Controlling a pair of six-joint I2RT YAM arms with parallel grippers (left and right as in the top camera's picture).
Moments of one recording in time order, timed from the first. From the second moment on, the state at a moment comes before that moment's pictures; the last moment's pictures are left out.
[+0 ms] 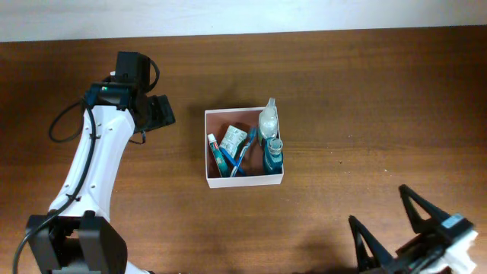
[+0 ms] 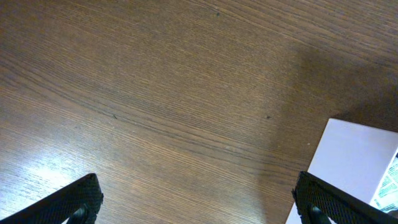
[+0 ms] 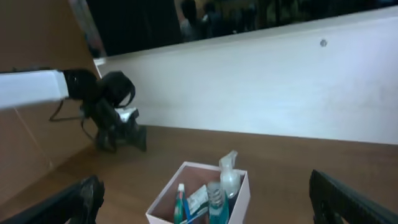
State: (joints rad) left arm -0.08 1.71 1.52 -1.06 -0.19 -0.39; right arm 0.10 0.17 0.95 -0.78 -0.39 0.20
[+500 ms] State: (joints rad) left arm -0.08 1.71 1.52 -1.06 -0.19 -0.39; right arm 0.10 0.02 0.39 -0.25 -0.38 0.19
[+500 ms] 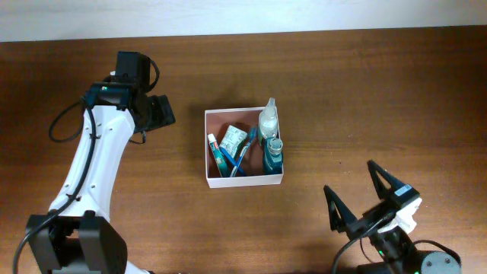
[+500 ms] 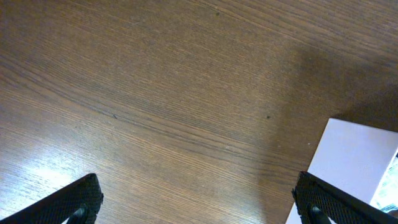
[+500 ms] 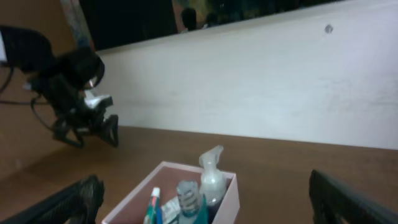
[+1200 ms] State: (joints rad) left arm -0.08 1.71 1.52 -1.06 -0.19 -0.39; right arm 0.10 0.02 0.02 0.09 -0.14 -0.12
